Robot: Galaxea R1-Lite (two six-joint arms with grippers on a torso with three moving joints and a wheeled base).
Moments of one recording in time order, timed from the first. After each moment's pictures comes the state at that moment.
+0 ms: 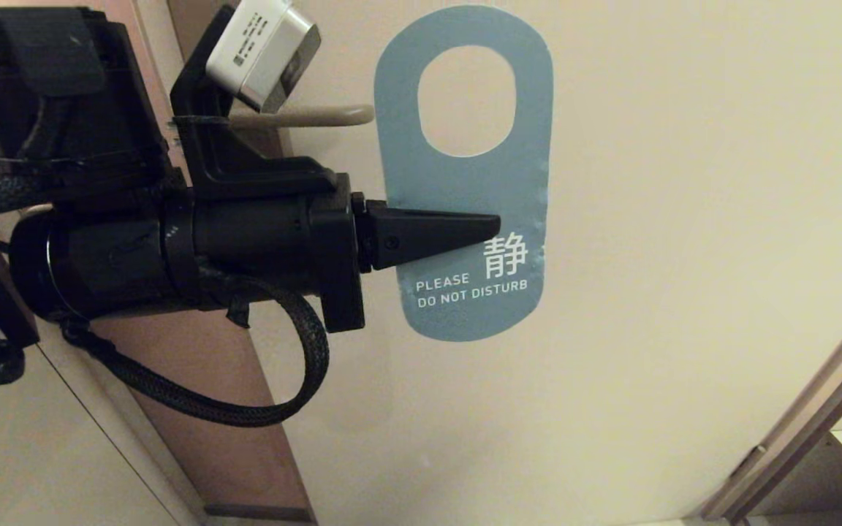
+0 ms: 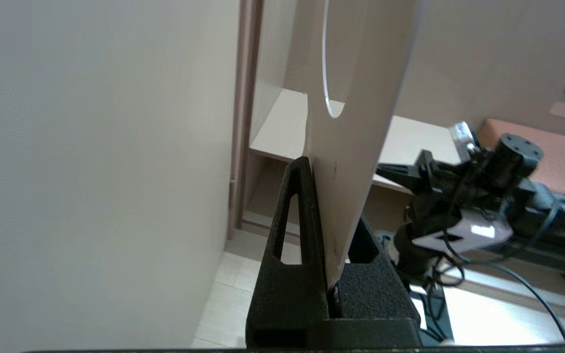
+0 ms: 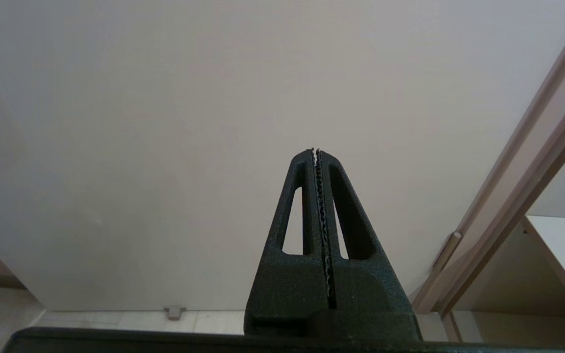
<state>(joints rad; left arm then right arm) -0.70 1.52 -1.08 -0.45 -0.68 -0.15 0.00 0.00 0.00 0.00 -0.01 0.00</state>
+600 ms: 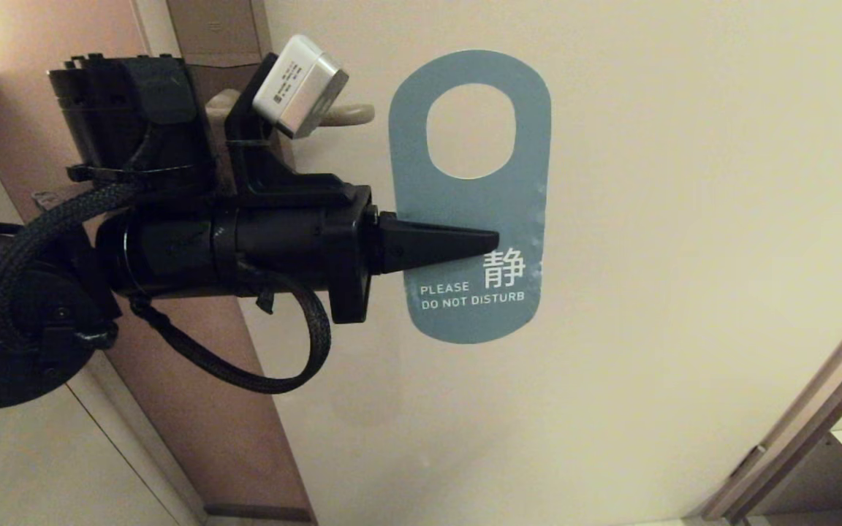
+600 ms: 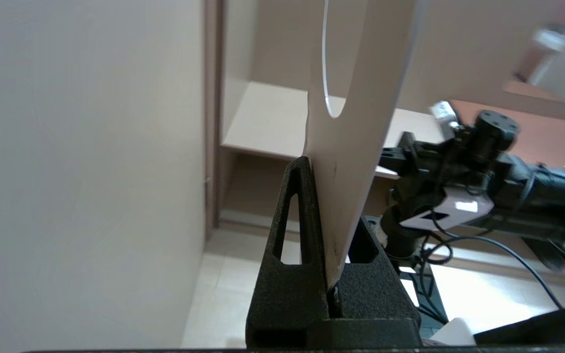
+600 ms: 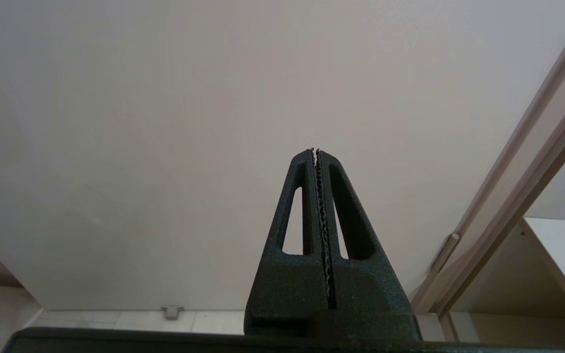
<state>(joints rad) -0.63 1.62 -1.11 -0.53 -0.88 -0.14 0.00 0.00 0.00 0.00 0.00 -0.01</state>
